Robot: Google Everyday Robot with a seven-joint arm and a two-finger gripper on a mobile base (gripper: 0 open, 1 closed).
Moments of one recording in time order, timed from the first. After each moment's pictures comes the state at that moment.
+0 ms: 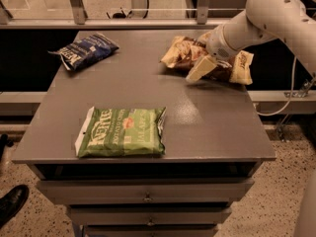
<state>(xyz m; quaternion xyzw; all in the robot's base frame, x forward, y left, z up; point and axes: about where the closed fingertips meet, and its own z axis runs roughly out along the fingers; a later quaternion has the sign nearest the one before) 0.717 -0.150 0.862 -0.57 0.74 0.05 0.37</state>
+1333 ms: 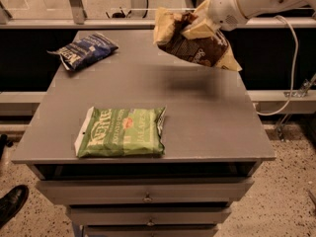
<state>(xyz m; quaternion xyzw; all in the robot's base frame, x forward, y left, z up) 0.680 -0.110 0.980 -0.61 0.65 0.09 0.45</state>
